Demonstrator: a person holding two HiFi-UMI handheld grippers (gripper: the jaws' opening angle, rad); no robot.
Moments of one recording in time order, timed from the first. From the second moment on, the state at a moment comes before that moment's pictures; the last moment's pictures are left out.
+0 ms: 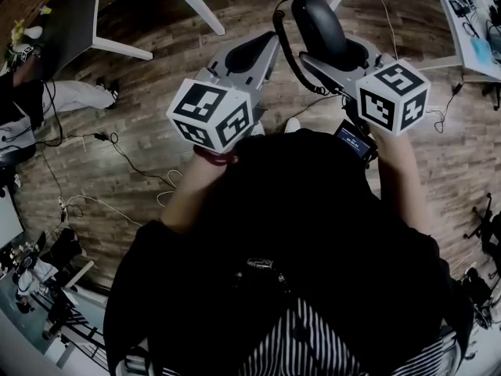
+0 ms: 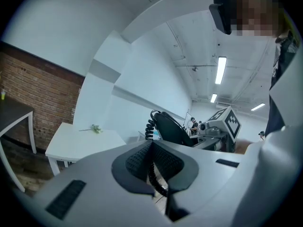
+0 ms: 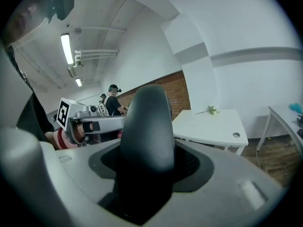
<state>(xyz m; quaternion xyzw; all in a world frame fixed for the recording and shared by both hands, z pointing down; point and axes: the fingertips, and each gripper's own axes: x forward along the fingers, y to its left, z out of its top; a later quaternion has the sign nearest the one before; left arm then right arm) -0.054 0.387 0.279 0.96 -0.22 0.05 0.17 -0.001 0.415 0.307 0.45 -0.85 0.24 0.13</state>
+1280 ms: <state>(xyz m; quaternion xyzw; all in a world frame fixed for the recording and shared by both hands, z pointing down) 0.017 0.396 0.282 0.96 -0.22 0.06 0.16 0.073 0.436 0.323 0.45 -0.85 0.25 0.09</state>
